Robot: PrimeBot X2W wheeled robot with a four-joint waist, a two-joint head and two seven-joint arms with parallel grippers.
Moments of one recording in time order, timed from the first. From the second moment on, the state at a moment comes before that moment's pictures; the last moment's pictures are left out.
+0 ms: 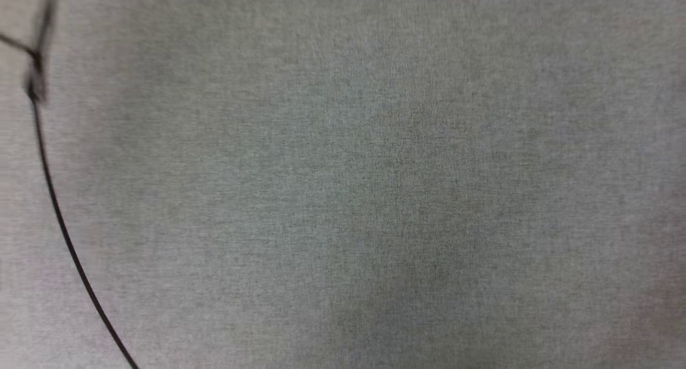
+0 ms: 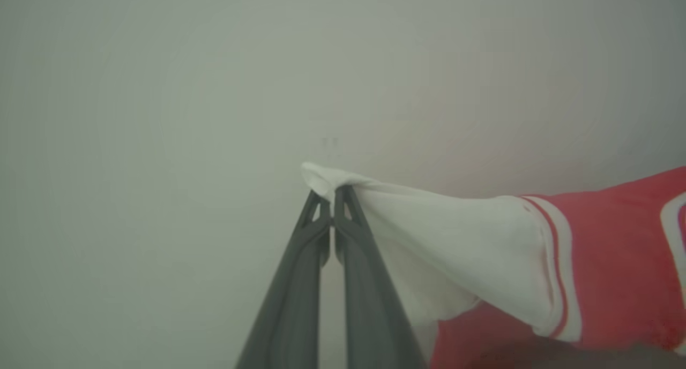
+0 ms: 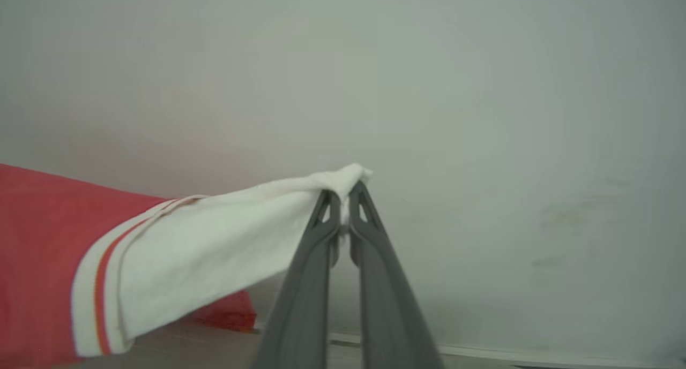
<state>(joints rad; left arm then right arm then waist) -1.38 0.50 -0.35 0.38 -0.40 0.04 -0.02 -1.45 -0.46 0.13 0.68 0.32 0.13 0.10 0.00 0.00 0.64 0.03</state>
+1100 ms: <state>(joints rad) -0.21 0.76 -0.42 0.14 -0.65 0.05 0.24 -0.32 -0.60 0.09 0.25 0.70 0.13 0.66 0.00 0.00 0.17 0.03</state>
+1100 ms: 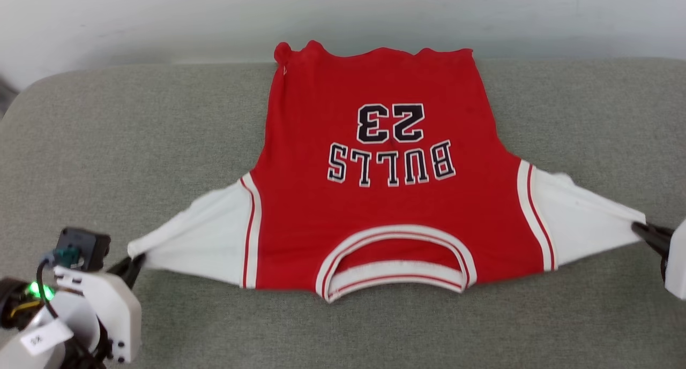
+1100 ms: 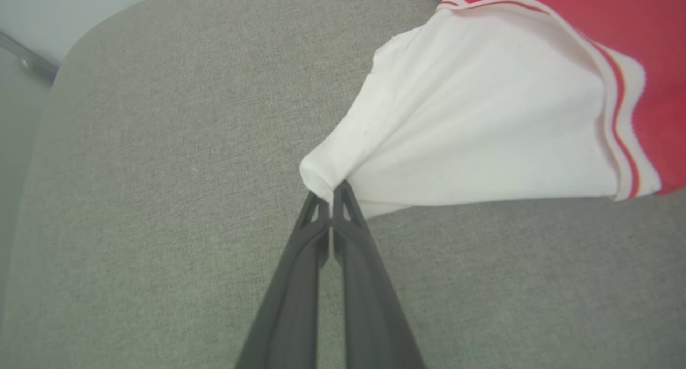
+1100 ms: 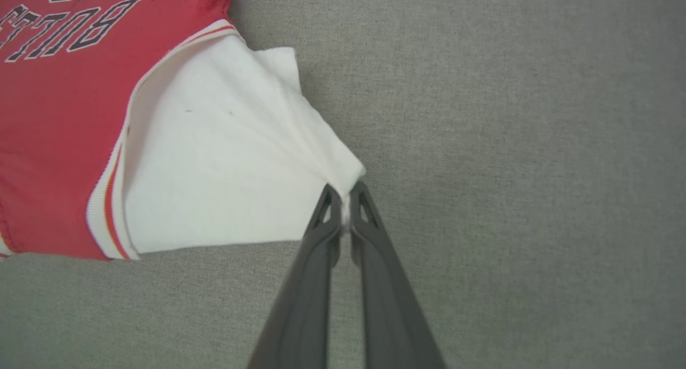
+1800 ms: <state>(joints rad) 0.20 0.87 -0.41 -0.20 -0.81 0.17 0.38 0.11 -0.44 -0.20 -0.09 0.62 0.13 0.99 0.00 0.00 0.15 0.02</state>
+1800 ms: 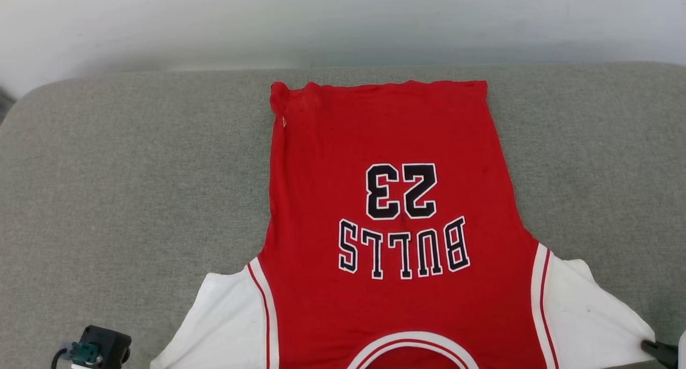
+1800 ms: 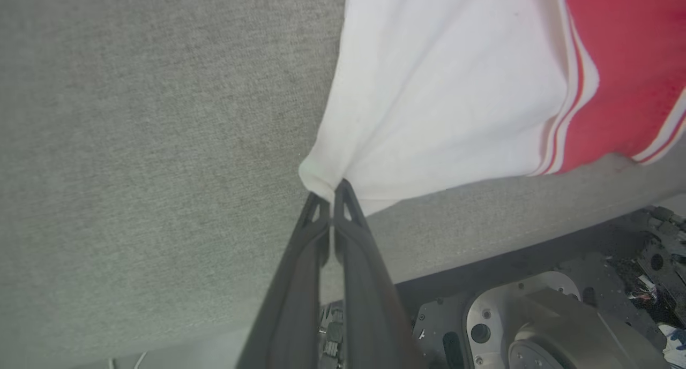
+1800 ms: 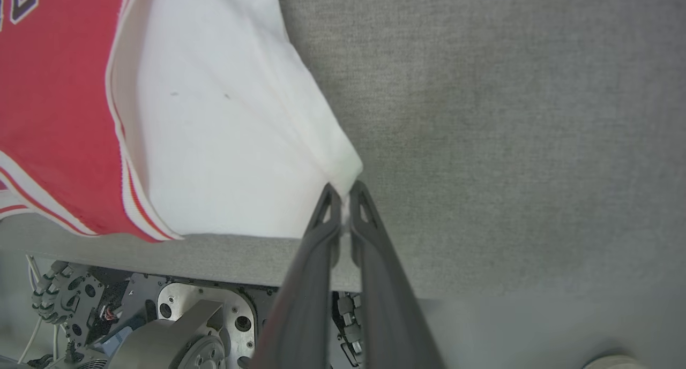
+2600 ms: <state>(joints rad) 0.05 0.84 -0.45 -0.52 -0.76 0.11 0.41 -0.59 -0.48 -0.22 -0.20 0.57 0.13 1.36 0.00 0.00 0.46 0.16</state>
